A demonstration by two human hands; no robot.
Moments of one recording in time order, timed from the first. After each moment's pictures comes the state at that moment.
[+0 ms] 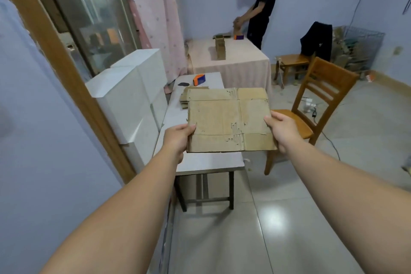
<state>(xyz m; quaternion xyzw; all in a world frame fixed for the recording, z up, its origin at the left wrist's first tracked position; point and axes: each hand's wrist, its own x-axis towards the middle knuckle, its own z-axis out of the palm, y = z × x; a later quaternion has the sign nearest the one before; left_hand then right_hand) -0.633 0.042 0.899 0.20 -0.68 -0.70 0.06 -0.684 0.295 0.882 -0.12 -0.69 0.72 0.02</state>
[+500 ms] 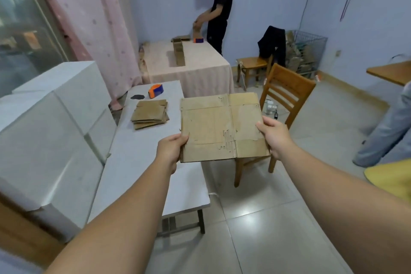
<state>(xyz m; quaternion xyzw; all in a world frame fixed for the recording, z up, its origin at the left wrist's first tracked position) -0.823 0.131 0.866 0.16 -0.67 -0.72 -0.02 -0.827 0.393 0.877 -0.18 -0.69 0.70 0.06</state>
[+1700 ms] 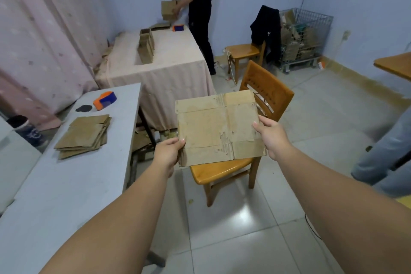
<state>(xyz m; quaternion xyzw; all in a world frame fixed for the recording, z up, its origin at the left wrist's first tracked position) -1.078 0.445 0.820 0.22 -0.69 -0.69 -0.01 -1.094 0.703 0.818 -0.20 -0.68 0.71 0.02</state>
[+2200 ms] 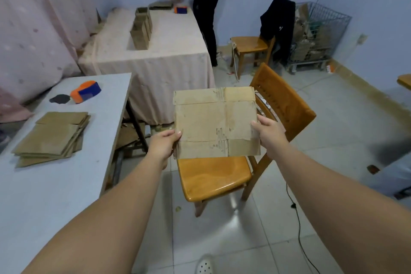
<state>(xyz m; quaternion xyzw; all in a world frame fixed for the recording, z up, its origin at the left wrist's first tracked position) -1.248 0.433 0.787 0.23 -0.68 -0.69 -0.02 -1.264 0.697 0.799 -0.19 -0.73 0.66 -0.02</state>
